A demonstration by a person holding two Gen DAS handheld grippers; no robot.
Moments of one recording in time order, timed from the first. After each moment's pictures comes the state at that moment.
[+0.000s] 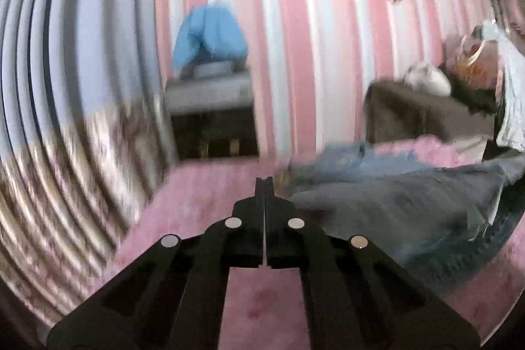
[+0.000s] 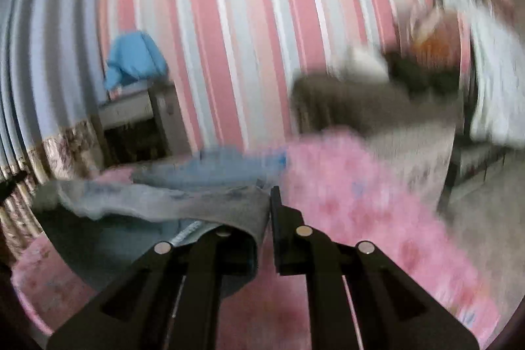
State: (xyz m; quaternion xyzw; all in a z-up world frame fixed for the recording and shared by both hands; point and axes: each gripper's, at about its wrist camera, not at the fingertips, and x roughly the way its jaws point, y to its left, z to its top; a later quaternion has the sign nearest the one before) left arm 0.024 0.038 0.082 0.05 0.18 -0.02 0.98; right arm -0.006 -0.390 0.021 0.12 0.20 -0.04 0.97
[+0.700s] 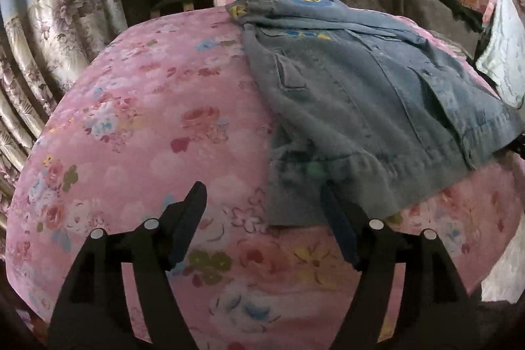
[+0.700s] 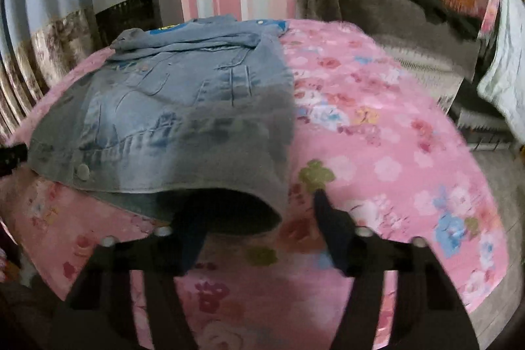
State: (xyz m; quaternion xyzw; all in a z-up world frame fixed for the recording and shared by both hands) left arm 0.012 0.022 -0.067 0.05 0.41 -0.11 0.91; right arm -0.019 -0.383 -0.089 0.05 0.38 -0.02 0.92
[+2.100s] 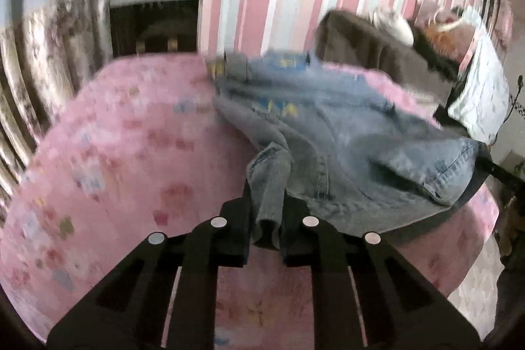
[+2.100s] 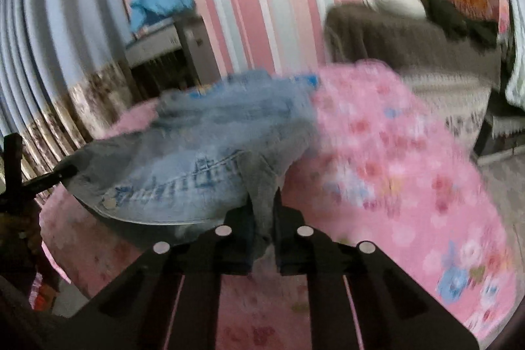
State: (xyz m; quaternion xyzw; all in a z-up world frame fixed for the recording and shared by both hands) left arm 0.034 0.015 0.011 -0.02 0.33 -0.15 0.93; right arm -0.006 -0.391 -0.014 0.10 0.28 0.06 0.95
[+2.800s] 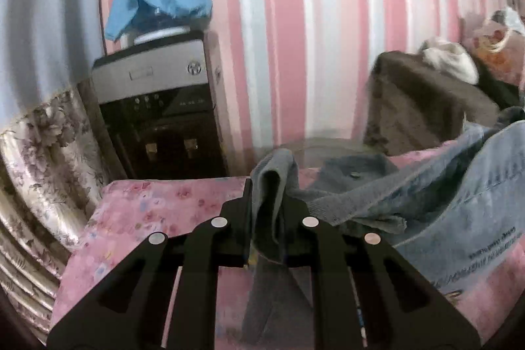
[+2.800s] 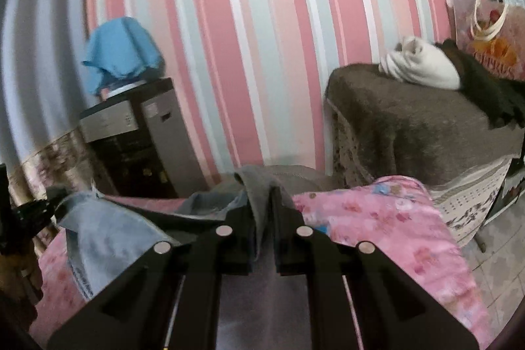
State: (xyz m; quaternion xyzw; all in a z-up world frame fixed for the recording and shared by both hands) left arm 0.337 -0.059 0.074 0.05 0.25 -0.05 0.96; right arm 0.310 -0.408 0.066 0.10 0.21 0.01 0.97
